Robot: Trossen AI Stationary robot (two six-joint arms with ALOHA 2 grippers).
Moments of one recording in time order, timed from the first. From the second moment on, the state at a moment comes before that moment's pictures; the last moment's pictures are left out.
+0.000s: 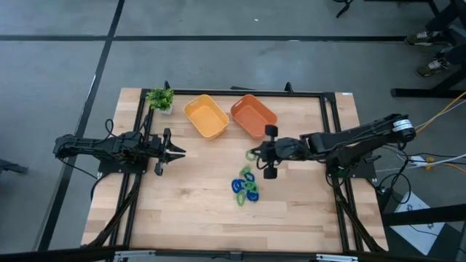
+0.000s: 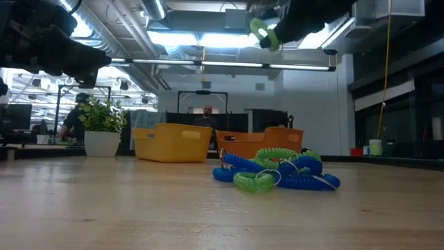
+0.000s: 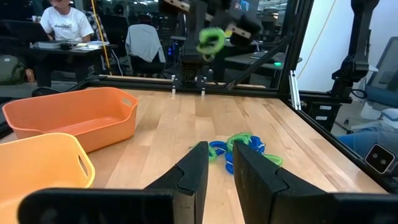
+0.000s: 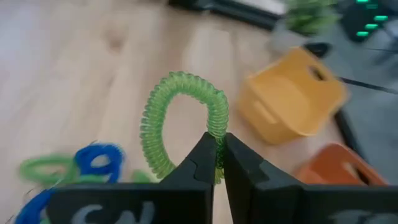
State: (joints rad) left arm -0.03 0.07 0.01 0.03 0.02 -0.09; right arm 0.19 1.30 0.96 -0.21 0.37 -0.12
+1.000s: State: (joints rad) left arm -0.03 0.07 0.01 0.03 0.02 -0.09; right arm 0.19 1.11 0.96 -0.09 0.54 -0.24
